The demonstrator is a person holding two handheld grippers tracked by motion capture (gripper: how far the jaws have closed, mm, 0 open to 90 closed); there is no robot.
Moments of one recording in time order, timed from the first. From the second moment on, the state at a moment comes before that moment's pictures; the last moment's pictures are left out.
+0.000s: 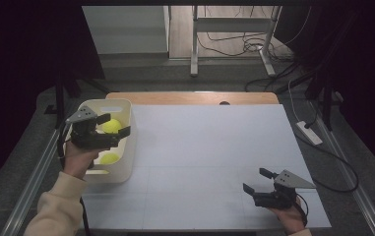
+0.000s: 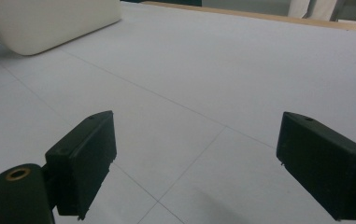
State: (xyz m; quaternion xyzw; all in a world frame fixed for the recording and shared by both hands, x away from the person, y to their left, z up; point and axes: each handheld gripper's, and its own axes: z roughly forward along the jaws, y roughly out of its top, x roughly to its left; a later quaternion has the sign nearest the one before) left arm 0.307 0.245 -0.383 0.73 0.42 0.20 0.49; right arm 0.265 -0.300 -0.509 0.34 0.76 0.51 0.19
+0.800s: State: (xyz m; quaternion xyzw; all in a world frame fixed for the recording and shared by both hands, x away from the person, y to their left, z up) left arm 0.285 0.198 -0.398 0.76 0.36 0.16 0.51; right arm 0.265 -0.300 -0.509 0.34 0.76 0.51 0.19
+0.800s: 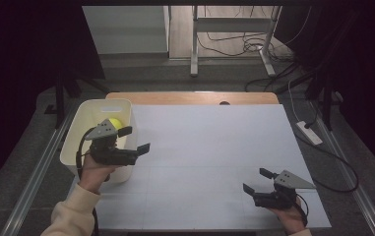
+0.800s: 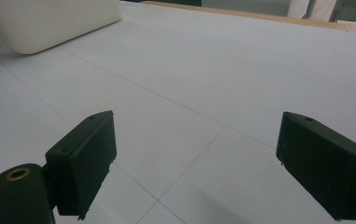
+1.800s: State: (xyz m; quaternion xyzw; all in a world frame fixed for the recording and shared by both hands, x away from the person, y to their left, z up) left arm 0.263 0.137 -0.441 0.80 0.29 0.11 0.51; right arm 0.265 -0.299 -0.509 0.34 0.76 0.51 0.19
